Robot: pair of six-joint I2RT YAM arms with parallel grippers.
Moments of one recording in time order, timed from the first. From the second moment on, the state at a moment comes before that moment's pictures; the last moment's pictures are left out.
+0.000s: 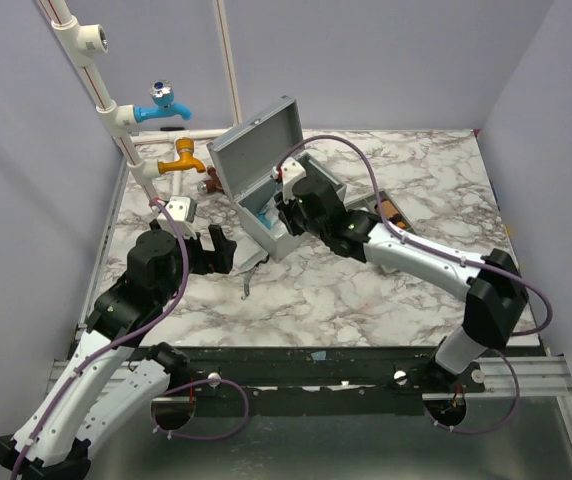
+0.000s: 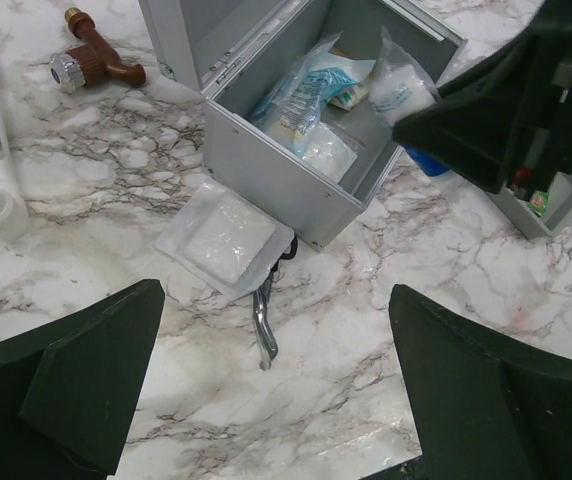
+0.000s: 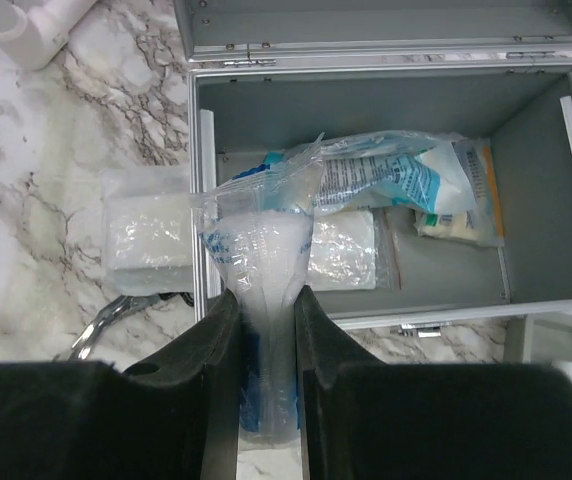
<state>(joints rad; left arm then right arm) -0.53 0.62 0.84 -0.57 -0.16 -0.32 0.91 1.61 1.29 -0.17 0.24 0.04</state>
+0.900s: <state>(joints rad) -0.52 0.65 0.84 -0.56 -0.12 -0.32 0.78 2.05 1.58 -0.18 0.07 -0.01</state>
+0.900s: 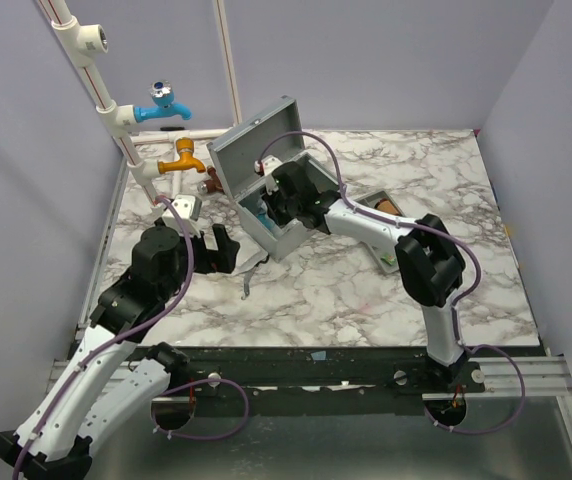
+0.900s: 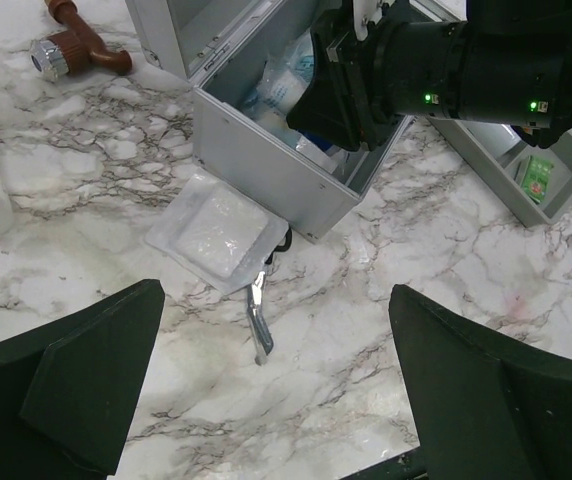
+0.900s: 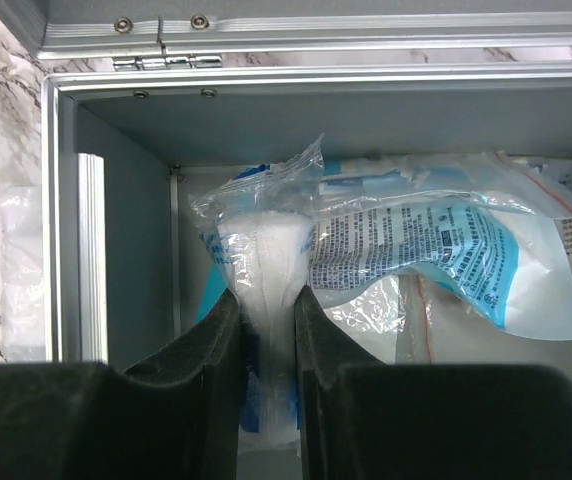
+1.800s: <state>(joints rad) -0.51 0.69 0.84 -0.56 -0.12 -0.32 0.78 1.97 1.58 -0.18 0.11 0.05</state>
